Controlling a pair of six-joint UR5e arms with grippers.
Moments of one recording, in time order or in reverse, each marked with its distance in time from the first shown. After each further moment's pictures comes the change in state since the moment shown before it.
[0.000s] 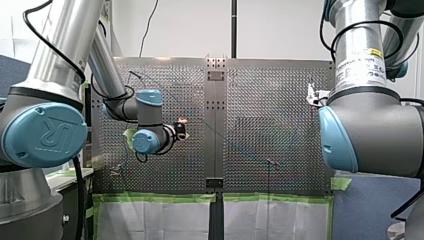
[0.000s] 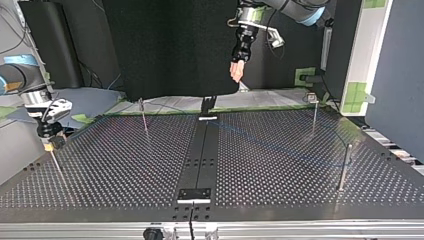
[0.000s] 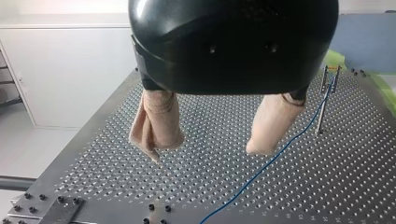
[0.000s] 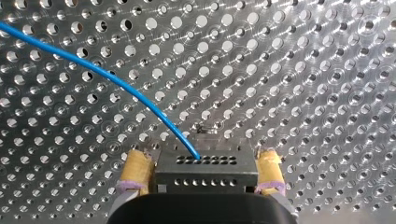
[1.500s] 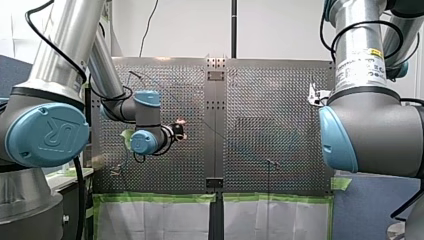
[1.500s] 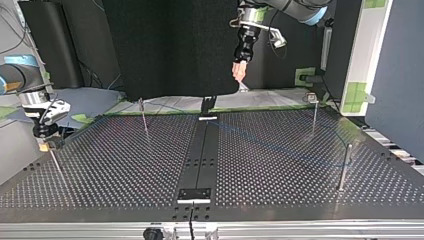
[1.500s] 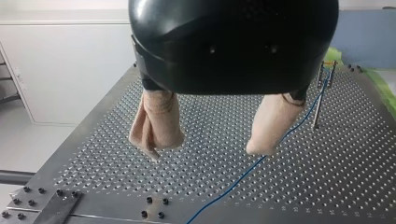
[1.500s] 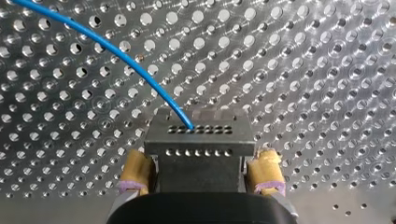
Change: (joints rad) left arm 0.022 0.000 -0.013 0.004 0.014 0.000; right arm -0.002 0.000 0.000 -0.009 0.059 0.000
